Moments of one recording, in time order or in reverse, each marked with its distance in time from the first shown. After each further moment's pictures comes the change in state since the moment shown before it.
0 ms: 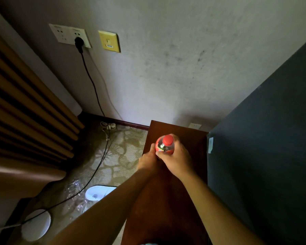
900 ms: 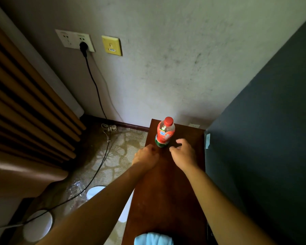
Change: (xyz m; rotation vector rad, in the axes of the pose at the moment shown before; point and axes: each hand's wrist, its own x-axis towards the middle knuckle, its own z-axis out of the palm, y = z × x) left_hand -0.013 -0.005 -0.018 -0.033 0.036 -0.036; right_hand -0.008 -0.004 -0.024 -0.006 -0.009 0.242
